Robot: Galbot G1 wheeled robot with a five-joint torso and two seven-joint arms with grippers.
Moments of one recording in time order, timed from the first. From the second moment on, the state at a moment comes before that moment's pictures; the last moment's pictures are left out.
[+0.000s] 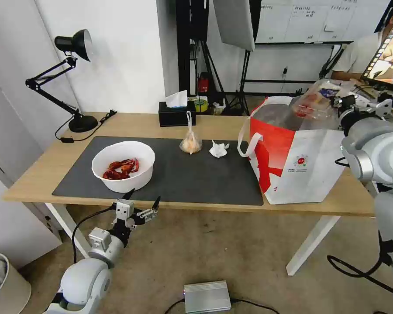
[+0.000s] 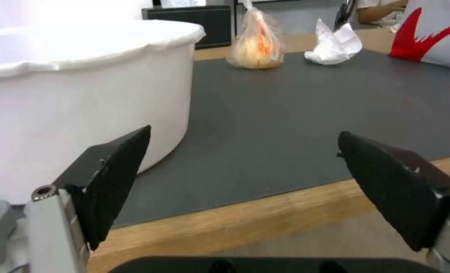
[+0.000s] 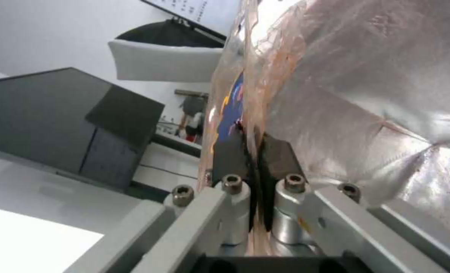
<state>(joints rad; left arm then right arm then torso) 1.43 -1.19 -0.49 -2.00 -0.28 0.09 0.13 -0.69 0.95 0.55 2.03 1.75 0.00 0.95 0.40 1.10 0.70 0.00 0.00</state>
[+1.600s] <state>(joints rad) 1.44 -1.21 -0.55 -1.99 -0.30 0.05 0.16 -1.03 0.90 0.52 2.24 1.21 -0.03 0.18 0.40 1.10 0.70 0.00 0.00</state>
